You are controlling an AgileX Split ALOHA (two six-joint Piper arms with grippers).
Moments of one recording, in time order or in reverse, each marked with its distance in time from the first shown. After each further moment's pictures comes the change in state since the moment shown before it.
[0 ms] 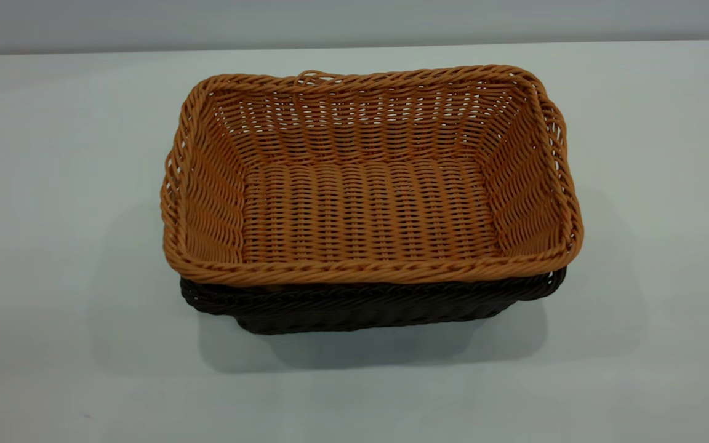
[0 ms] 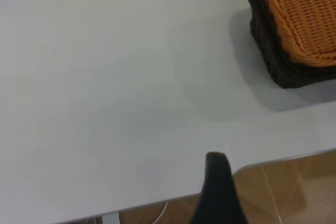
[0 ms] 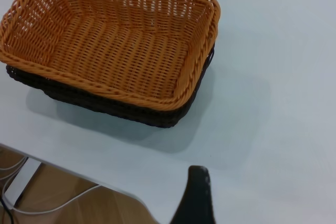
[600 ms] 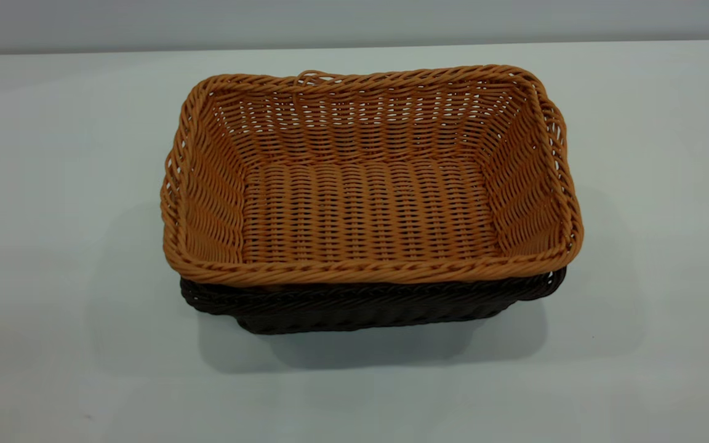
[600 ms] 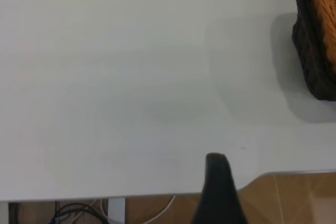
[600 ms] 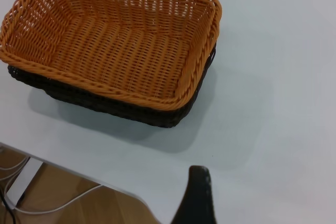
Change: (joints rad) left arm 0.000 0.000 0.014 0.111 -0.027 -0.156; right arm 0.000 0.000 0.001 0.004 -0.001 0.000
